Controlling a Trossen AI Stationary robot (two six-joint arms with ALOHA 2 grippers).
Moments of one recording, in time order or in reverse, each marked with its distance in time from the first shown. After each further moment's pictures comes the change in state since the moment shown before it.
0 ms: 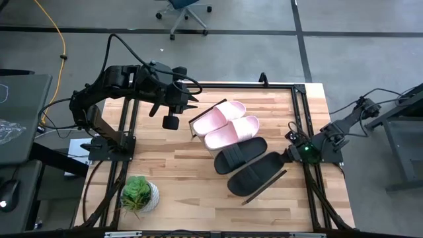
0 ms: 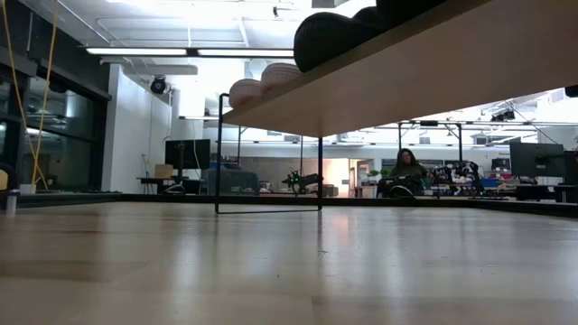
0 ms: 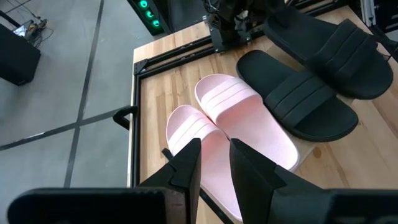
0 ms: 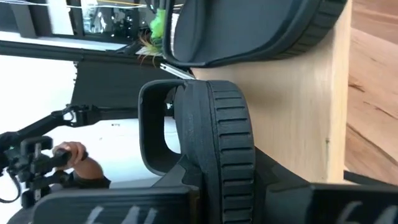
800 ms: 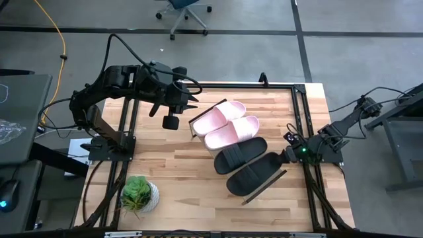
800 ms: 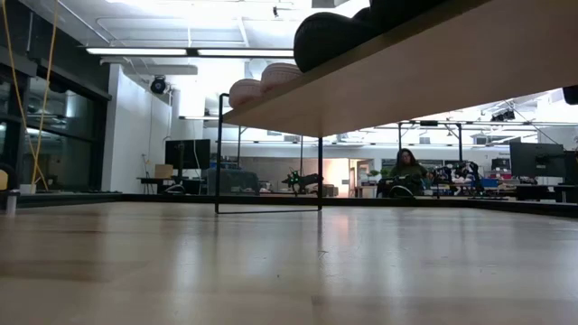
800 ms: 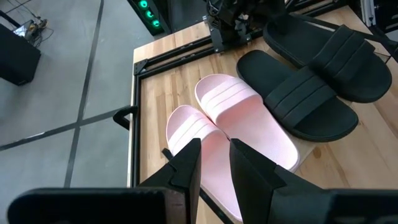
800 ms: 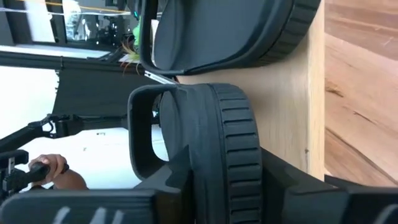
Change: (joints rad) left arm 0.000 0.000 0.000 0.000 0.000 0.000; right arm 0.000 0.053 0.000 -0.010 0.033 0.021
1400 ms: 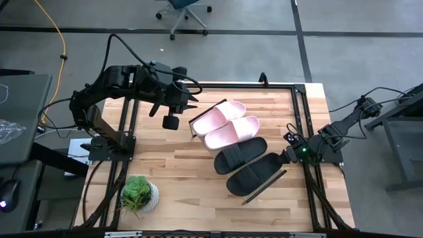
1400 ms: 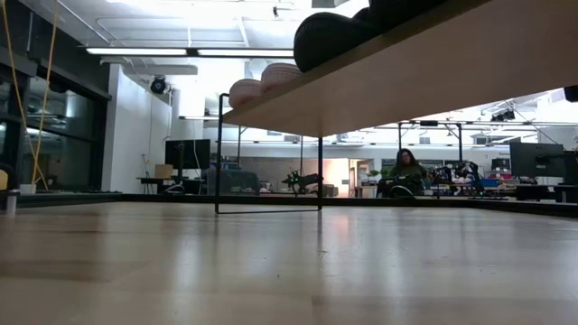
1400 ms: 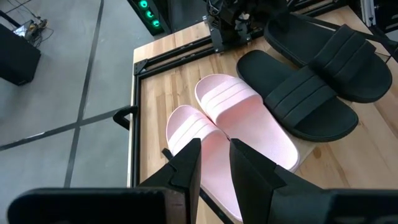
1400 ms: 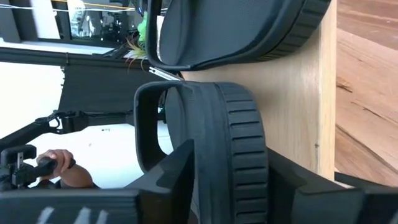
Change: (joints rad) left arm 0.000 0.000 0.000 0.000 0.000 0.000; right arm 0.000 -0.001 0.000 0.016 -0.019 0.000
